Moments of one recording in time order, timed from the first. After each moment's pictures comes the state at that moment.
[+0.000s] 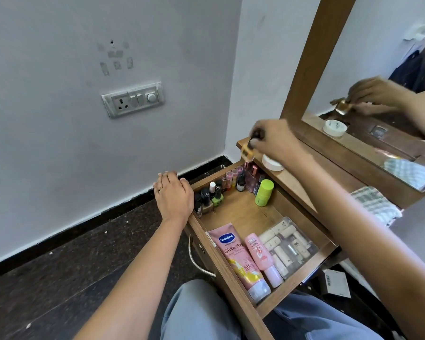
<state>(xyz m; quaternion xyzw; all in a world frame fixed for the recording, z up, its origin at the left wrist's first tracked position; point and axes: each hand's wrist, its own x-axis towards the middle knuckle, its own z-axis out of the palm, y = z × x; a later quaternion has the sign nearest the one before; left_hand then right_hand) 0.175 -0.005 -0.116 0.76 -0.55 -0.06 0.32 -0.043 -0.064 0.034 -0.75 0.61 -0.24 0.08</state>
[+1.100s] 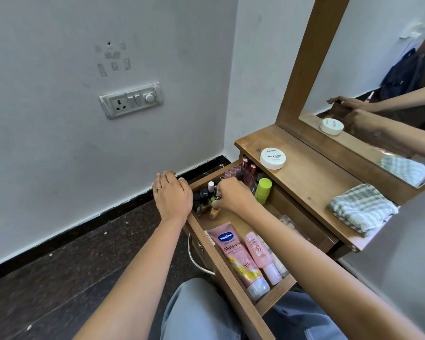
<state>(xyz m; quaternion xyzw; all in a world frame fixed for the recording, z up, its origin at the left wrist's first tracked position) 0.174 -0.006 -0.116 0.77 -0.55 -0.07 0.32 0.021 -0.013 -0.070 -0.77 0.61 -0.02 0.16</state>
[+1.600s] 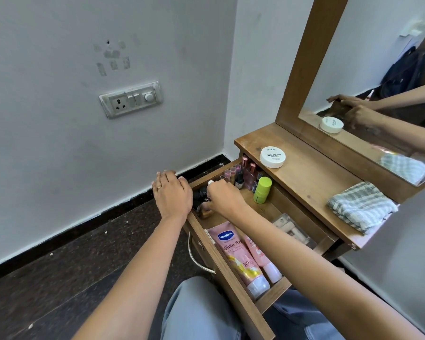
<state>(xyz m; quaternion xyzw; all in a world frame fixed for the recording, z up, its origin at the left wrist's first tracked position) 0.174 -0.007 -0.115 0.77 -0.55 -0.07 0.32 0.043 -0.004 -0.075 -0.82 0.56 -0.04 0.09</state>
